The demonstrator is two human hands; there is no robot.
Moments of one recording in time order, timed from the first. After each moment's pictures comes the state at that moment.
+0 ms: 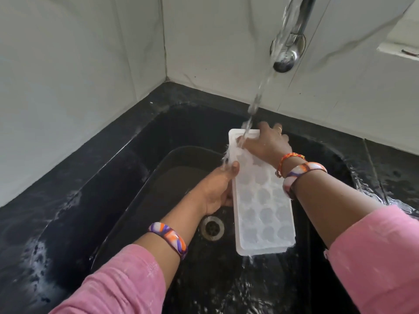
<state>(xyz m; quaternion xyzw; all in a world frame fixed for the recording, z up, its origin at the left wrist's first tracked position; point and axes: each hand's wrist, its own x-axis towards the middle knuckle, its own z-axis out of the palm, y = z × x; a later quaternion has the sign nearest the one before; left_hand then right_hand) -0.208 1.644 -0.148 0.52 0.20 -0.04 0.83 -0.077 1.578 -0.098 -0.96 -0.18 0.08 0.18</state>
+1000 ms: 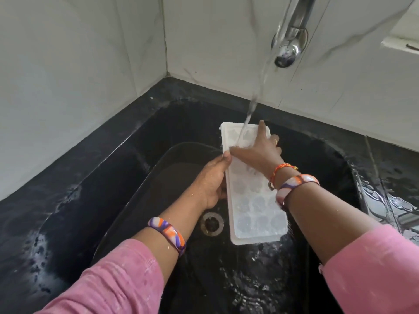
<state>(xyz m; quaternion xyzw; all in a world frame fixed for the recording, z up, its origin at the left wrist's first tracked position) -0.203 1.645 -0.147 0.47 0.24 0.03 0.85 -0.094 1.578 -0.123 -0.94 -0.15 0.13 0.27</state>
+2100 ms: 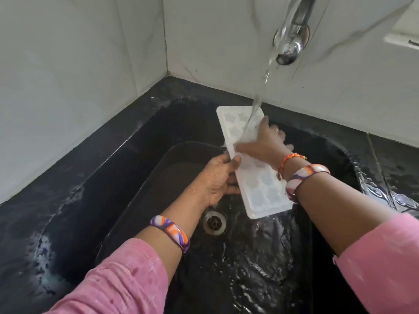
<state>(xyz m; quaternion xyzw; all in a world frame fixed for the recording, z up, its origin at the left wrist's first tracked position) -0.203 1.648 -0.147 0.49 0.17 0.01 0.85 -0.093 1.578 -0.103 -0.96 -0.18 0.10 0.21</state>
